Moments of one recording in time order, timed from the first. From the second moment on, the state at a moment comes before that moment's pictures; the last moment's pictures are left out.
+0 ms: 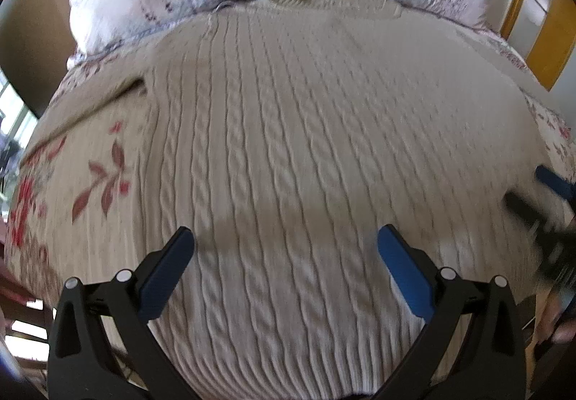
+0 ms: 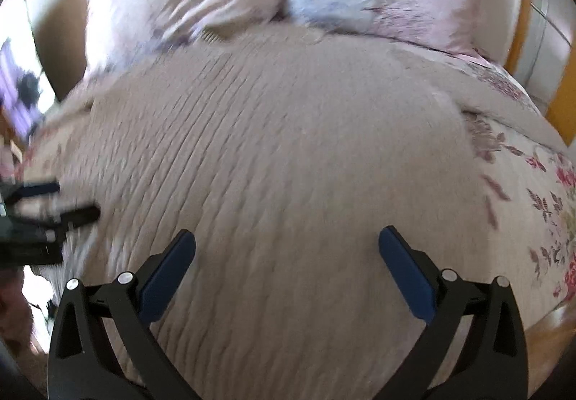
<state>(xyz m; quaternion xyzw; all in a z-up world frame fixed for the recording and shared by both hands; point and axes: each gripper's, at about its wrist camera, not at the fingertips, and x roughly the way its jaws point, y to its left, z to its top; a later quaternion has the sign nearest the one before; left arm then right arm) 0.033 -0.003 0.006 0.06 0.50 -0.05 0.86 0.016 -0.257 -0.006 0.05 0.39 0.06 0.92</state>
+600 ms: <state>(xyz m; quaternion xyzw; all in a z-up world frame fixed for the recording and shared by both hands) 0.117 -0.011 0.064 0.05 0.41 -0.10 0.90 0.107 -0.585 -0.010 0.44 0.35 -0.22 0.80</state>
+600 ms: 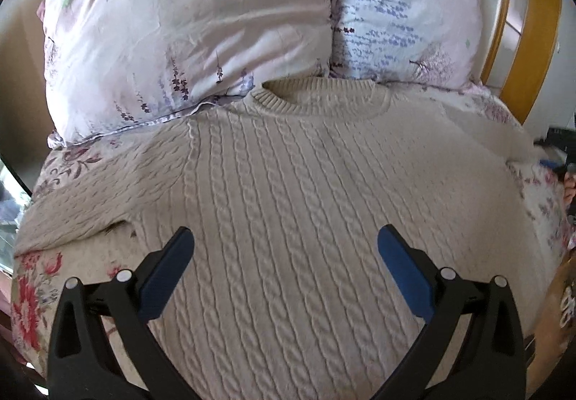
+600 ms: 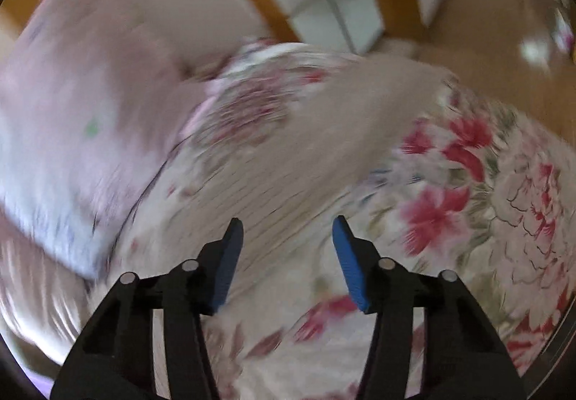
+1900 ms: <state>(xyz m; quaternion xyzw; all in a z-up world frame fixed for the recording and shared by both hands) 0.197 0.036 0.029 -0.20 0.46 -0.21 0.84 0.175 -0.355 0.076 0.20 0.32 0.08 0.92</state>
